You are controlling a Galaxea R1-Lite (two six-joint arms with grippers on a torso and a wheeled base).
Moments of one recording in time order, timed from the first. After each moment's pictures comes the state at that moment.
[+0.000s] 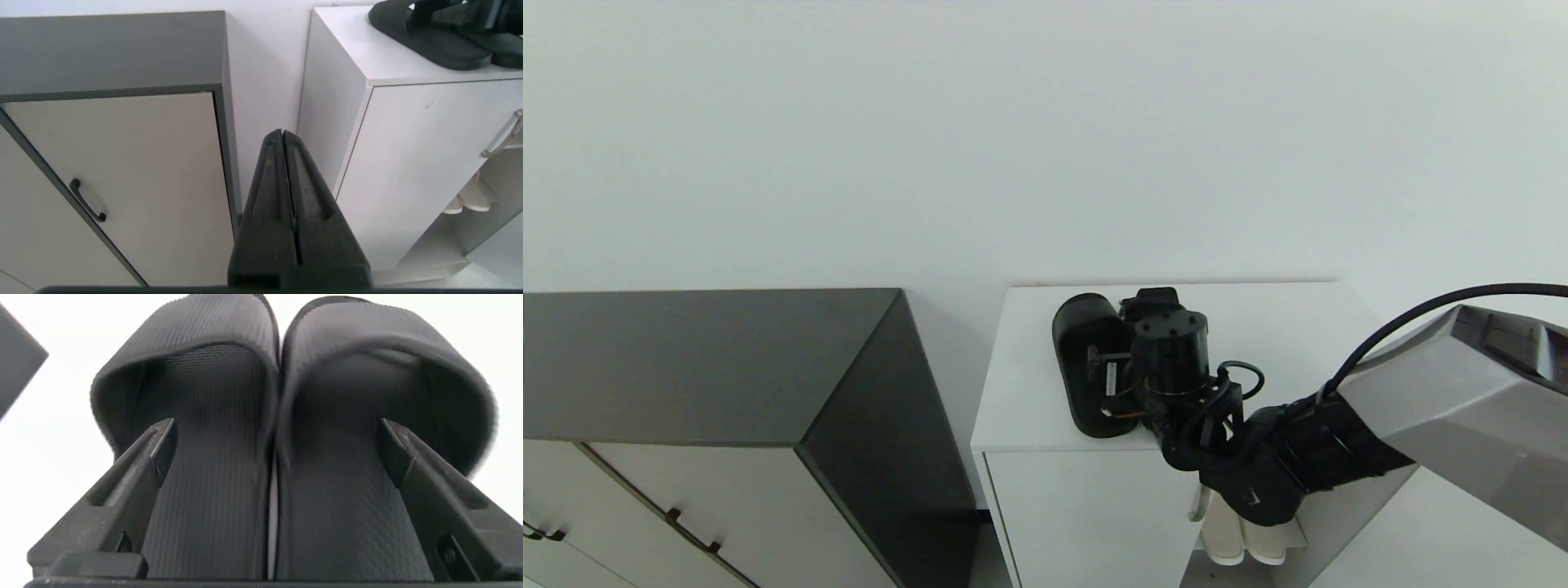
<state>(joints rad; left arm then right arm) 0.00 0.00 0.00 0.00 -0.05 0.01 0.77 2.18 -1.19 -0.80 -0.60 0.19</state>
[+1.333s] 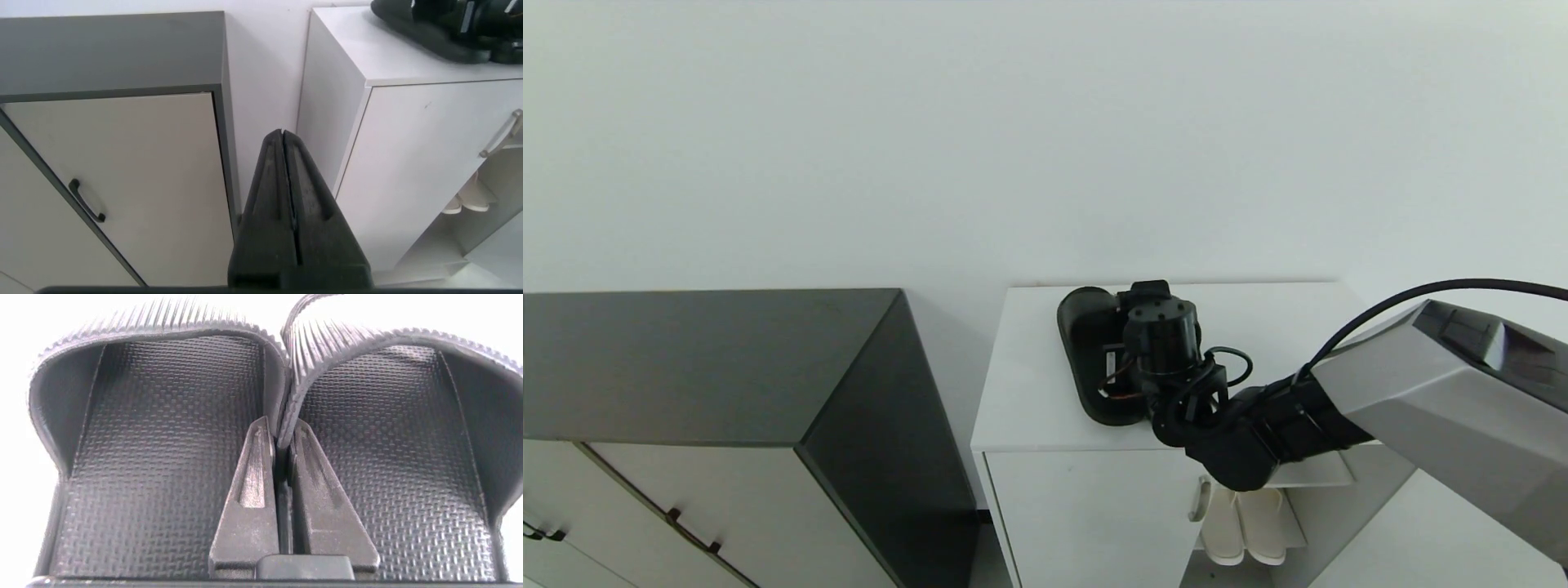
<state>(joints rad) 0.00 0.00 0.00 0.00 -0.05 0.01 0.73 2.23 -1.31 -0.71 -0.60 0.15</state>
